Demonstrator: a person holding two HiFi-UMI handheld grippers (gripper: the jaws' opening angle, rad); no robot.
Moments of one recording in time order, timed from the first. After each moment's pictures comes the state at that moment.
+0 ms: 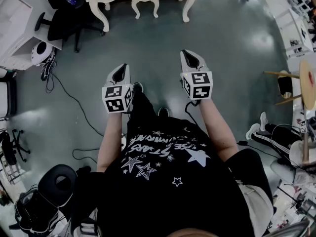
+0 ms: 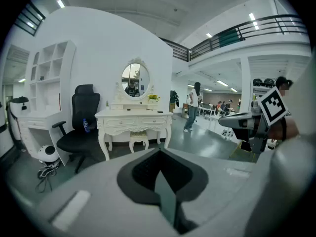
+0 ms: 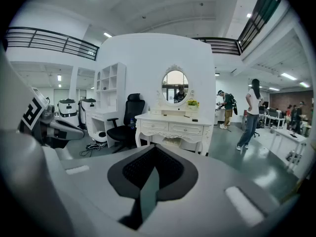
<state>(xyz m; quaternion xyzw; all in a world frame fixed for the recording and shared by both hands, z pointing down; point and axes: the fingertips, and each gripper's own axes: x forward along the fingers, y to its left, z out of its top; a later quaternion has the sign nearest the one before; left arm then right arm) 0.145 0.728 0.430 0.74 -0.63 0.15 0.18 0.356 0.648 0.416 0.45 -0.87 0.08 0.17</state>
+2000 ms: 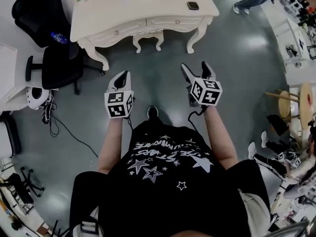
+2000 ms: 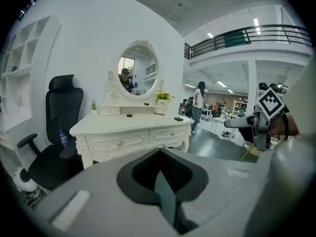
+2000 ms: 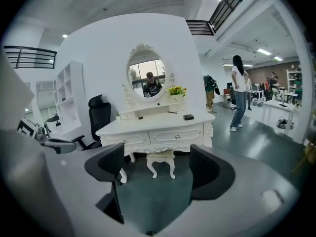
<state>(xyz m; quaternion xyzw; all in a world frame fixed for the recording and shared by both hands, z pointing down) -0.027 0.332 0.450 0.77 -0.59 0.16 0.18 0.243 0.280 0.443 0.55 -0.79 0.22 0.14</state>
